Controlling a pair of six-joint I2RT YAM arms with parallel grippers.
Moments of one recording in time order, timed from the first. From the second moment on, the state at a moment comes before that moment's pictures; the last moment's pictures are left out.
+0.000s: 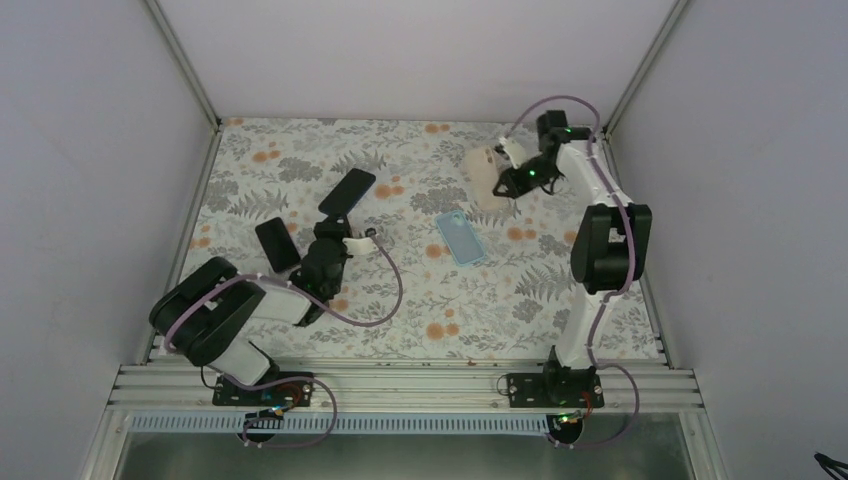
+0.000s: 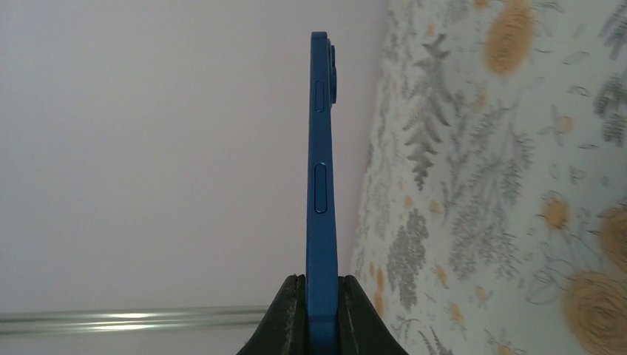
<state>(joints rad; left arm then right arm) -0.63 1.50 0.34 1.08 -0.58 1.38 0.09 1.99 1.76 -1.04 -0.52 -0.48</state>
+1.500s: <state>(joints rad) -0.78 1.43 0.81 -0.34 0.05 0.94 -0.13 1.68 1.39 -0.97 -0.37 -0.59</state>
